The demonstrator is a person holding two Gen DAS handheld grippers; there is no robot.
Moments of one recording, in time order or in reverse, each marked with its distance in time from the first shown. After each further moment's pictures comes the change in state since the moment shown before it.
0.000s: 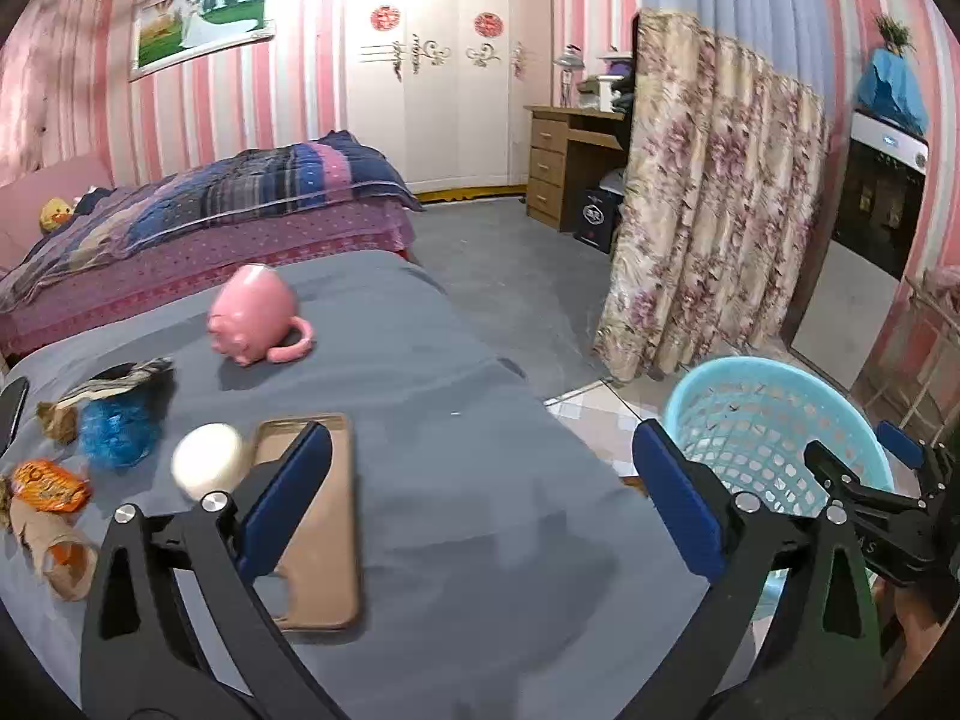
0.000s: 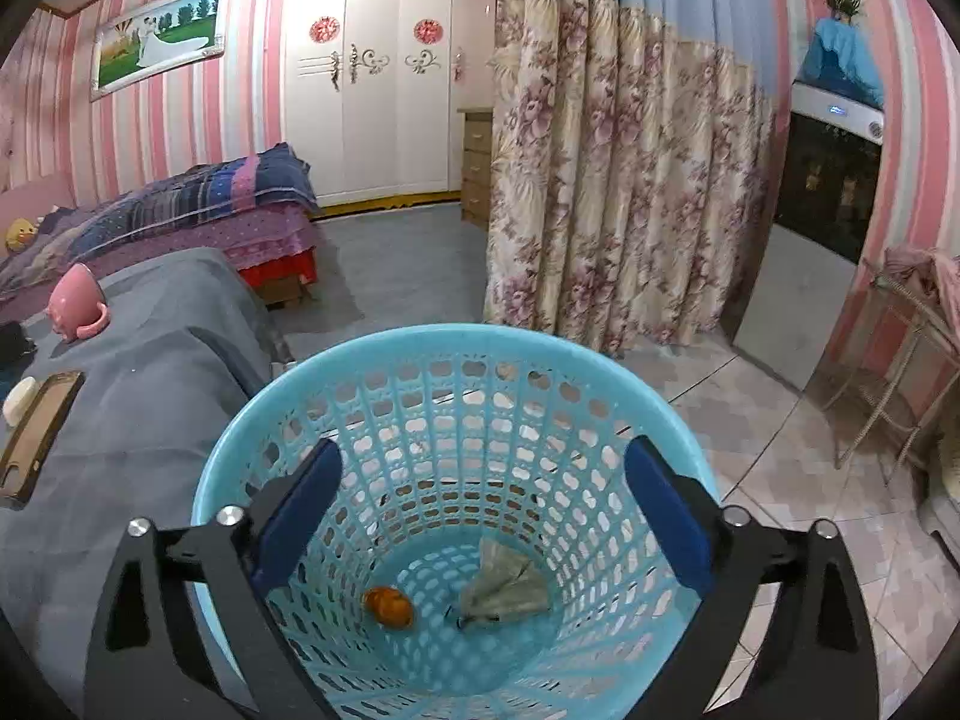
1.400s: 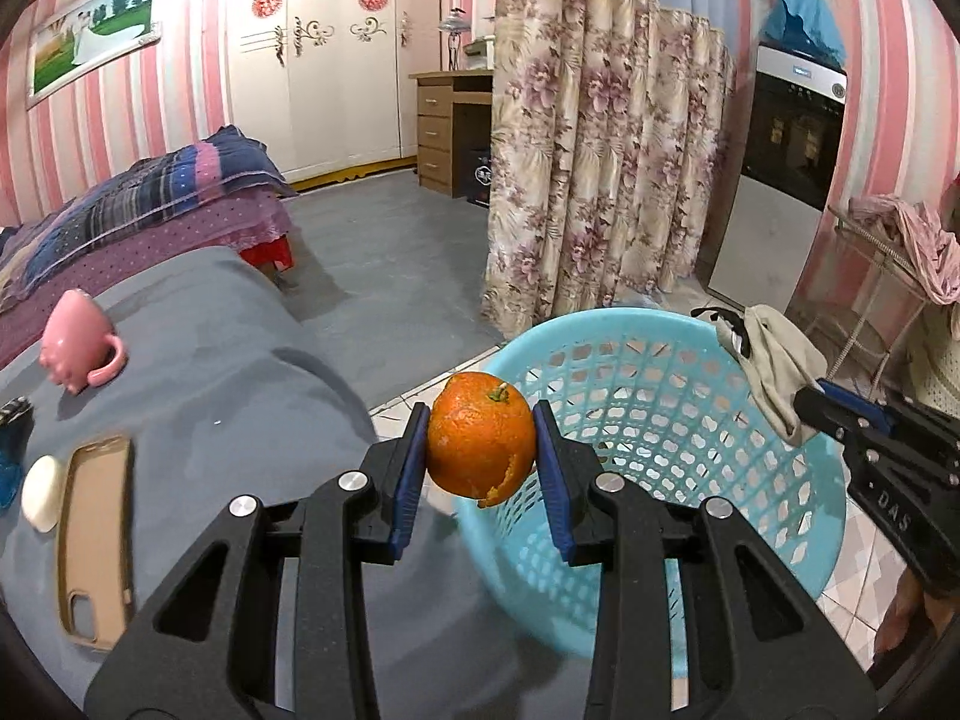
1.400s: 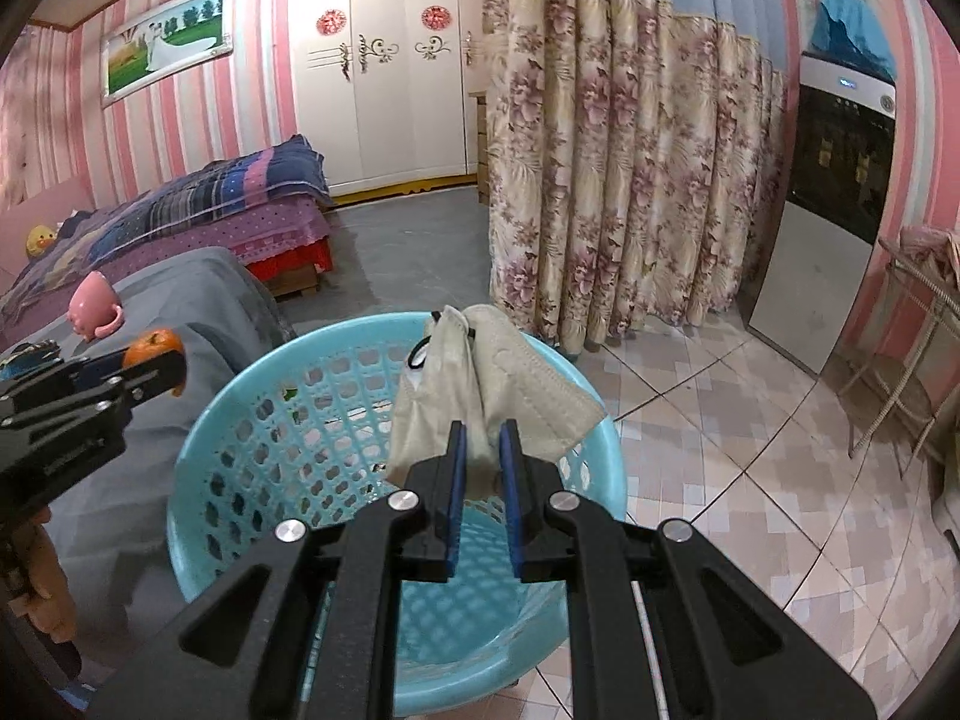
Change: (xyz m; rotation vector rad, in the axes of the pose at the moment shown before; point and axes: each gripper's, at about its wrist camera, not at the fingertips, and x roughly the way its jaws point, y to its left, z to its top) left arm 0.057 -0.127 -0.012 0.149 0.082 -0.210; right arm -0.003 -0.063 0.006 0.029 0.063 0.092
